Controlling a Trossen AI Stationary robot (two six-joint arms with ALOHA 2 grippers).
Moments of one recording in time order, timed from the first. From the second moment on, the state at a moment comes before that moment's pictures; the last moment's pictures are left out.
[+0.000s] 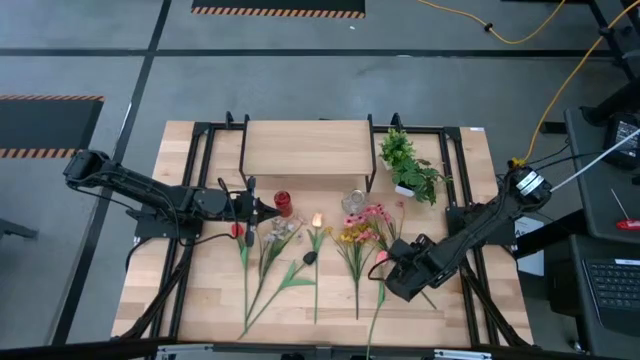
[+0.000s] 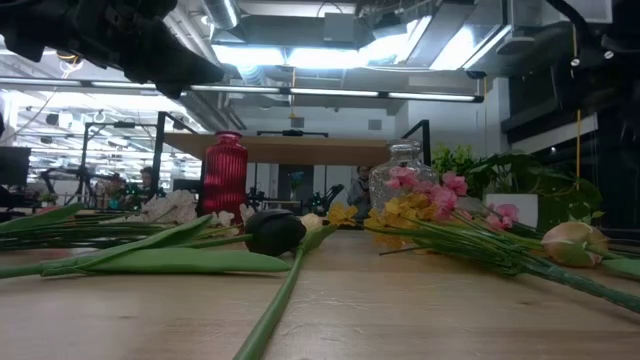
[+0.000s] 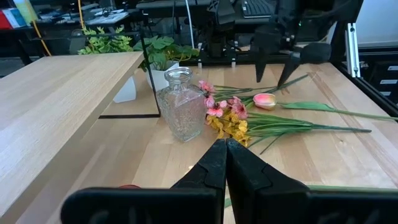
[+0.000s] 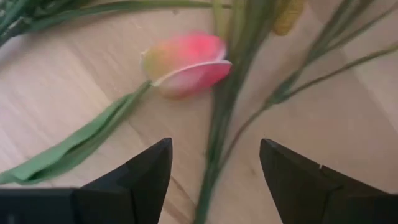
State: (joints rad) left arm -0.20 0.89 0.32 0.33 -0.30 -0.04; right arm 0.69 1.59 0.87 -0.78 0.27 1.36
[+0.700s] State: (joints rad) left arm -0.20 0.89 0.32 0.33 -0.30 -0.04; right arm 0.59 1.69 0.88 -0.74 0.23 1.33
